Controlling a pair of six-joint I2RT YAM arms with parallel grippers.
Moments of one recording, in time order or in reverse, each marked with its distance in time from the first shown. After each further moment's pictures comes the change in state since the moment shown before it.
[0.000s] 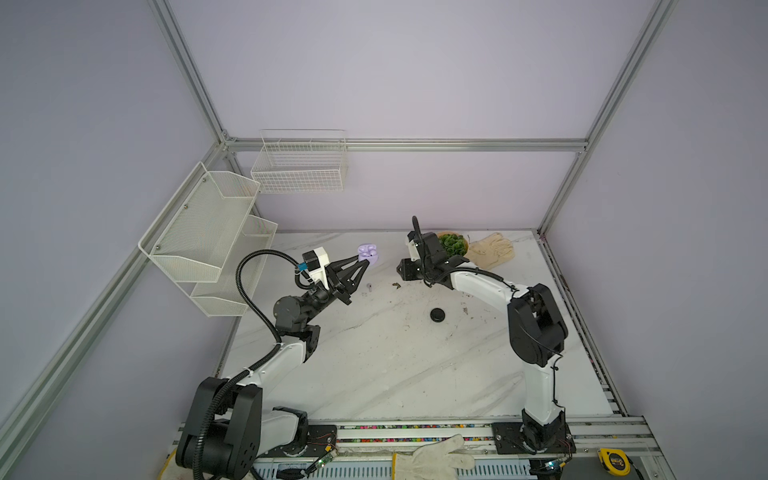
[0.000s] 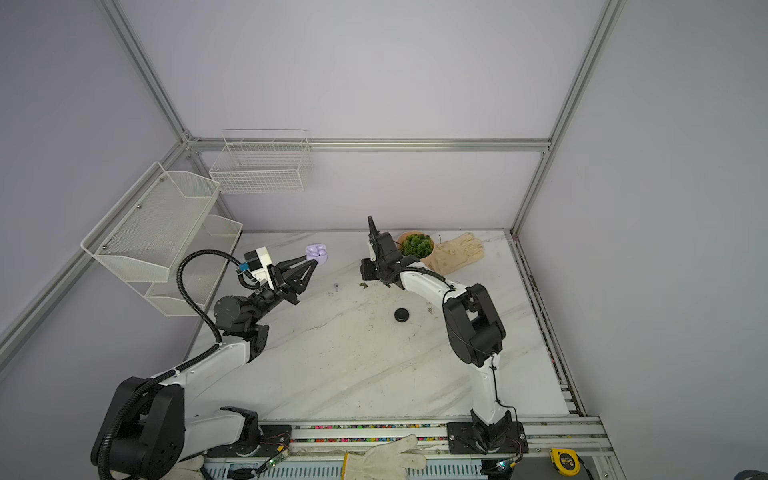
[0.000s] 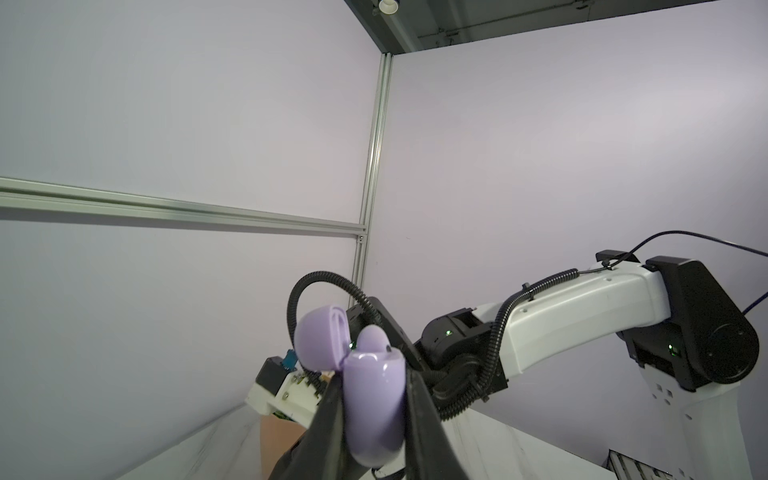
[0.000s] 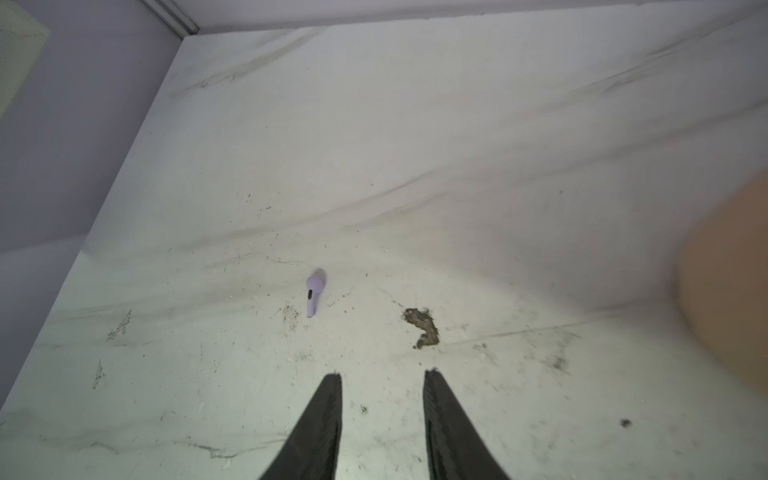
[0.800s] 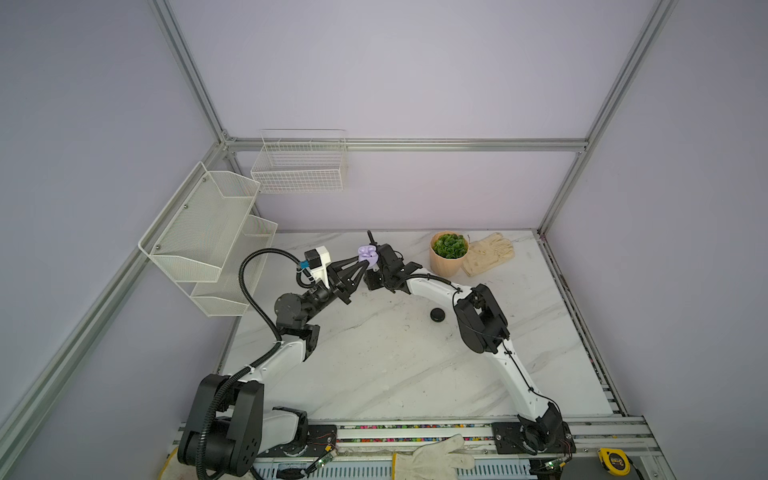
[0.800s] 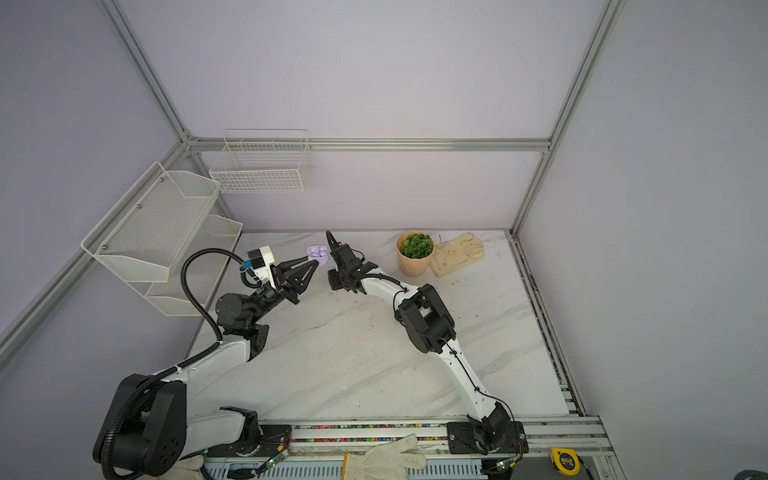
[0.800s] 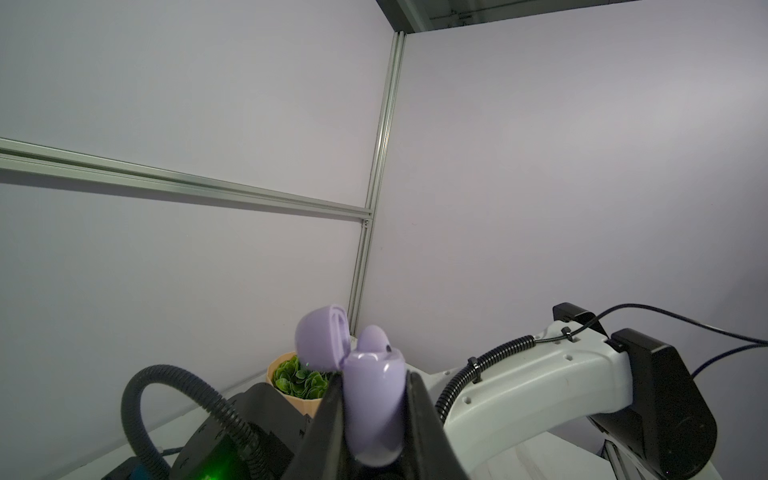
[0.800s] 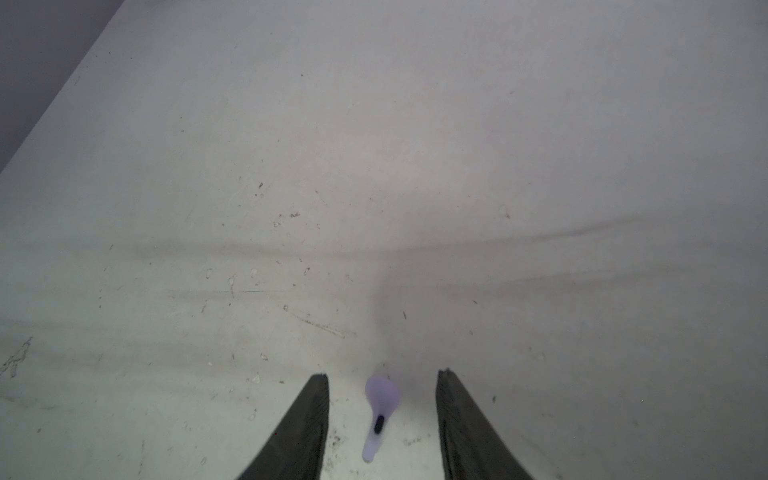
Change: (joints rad) left arm 0.011 0.017 0.000 -0.024 0.013 -0.005; right arm 0.128 0.401 0.449 -0.074 0.091 -0.077
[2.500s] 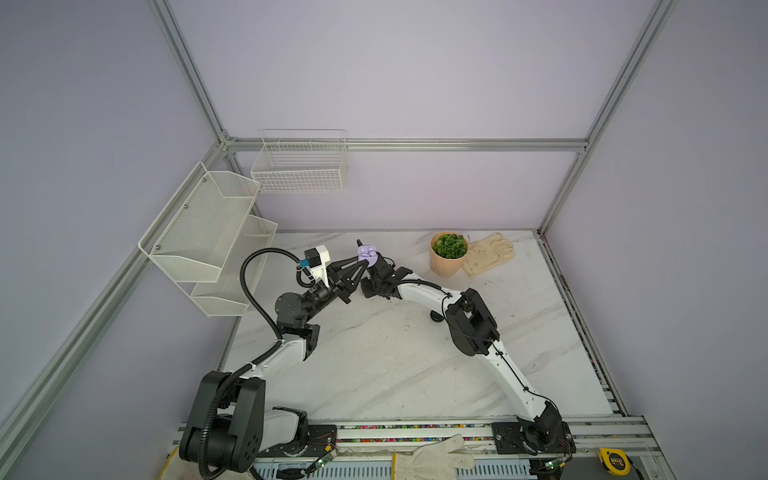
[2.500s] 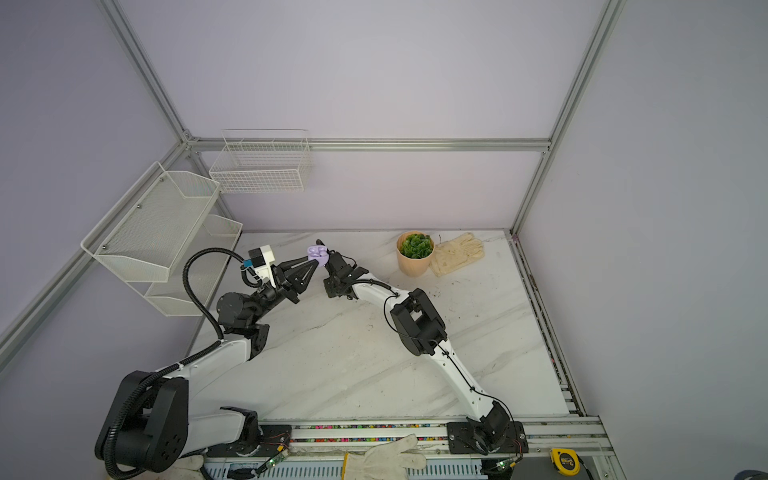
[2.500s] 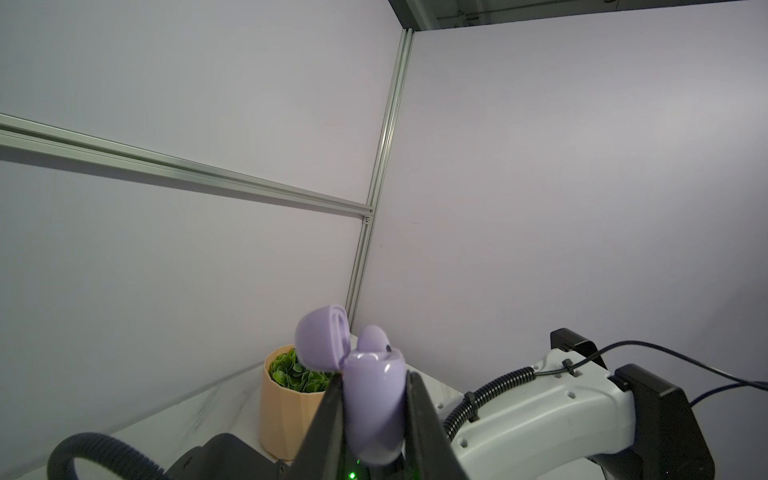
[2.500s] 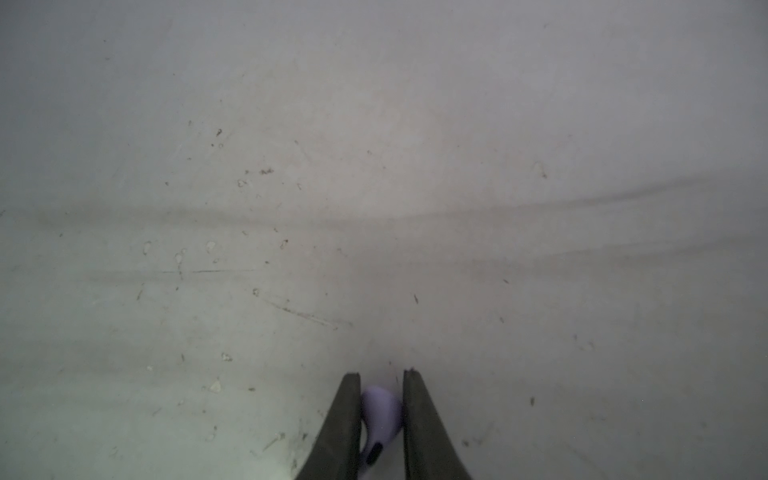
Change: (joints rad) left arm 0.006 0.017 0.000 0.006 0.000 -0.035; right arm 0.043 0.069 0.073 -0.082 0.113 -0.017
